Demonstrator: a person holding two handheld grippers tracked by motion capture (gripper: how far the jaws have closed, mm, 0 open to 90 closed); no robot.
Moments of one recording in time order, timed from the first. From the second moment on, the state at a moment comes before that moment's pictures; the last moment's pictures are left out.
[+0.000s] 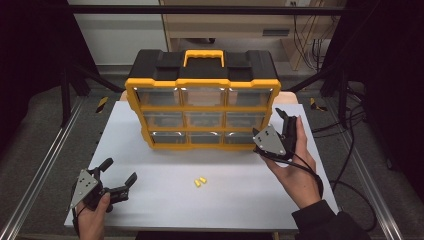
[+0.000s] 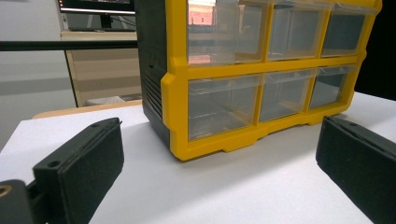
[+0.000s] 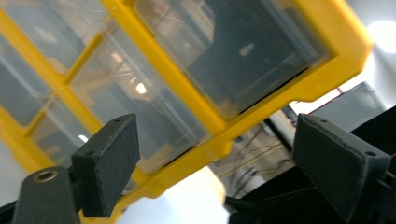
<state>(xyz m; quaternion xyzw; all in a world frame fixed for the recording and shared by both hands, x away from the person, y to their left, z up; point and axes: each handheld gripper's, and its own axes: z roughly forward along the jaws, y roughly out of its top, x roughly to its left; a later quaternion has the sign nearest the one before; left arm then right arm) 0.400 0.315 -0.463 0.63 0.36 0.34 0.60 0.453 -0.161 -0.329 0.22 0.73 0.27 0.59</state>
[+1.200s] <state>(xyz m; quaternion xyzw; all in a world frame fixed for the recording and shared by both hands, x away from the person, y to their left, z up) 0.400 0.313 -0.463 0.64 0.35 0.34 0.59 0.486 -0.135 -0.308 0.09 0.68 0.09 0.73</state>
